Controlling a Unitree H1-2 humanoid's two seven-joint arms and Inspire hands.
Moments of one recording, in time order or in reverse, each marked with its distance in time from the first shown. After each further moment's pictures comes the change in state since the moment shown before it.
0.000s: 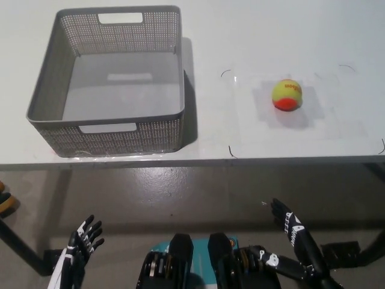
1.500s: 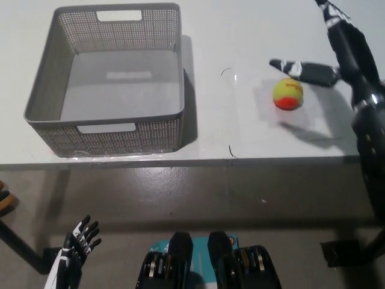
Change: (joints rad) left_arm 0.004 0.003 0.014 0.003 -0.016 -0.021 -0.019; right_arm -0.741 -0.203 0.012 -0.117 -0.527 0.531 -0.026
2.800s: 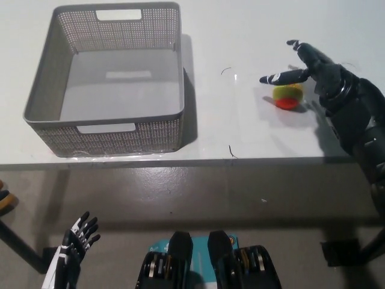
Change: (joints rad) left_arm -0.011 0.007 0.003 0.002 0.001 -0.016 -0.009; right_arm -0.412 0.062 0.134 1.093 0.066 -0.079 -0.036
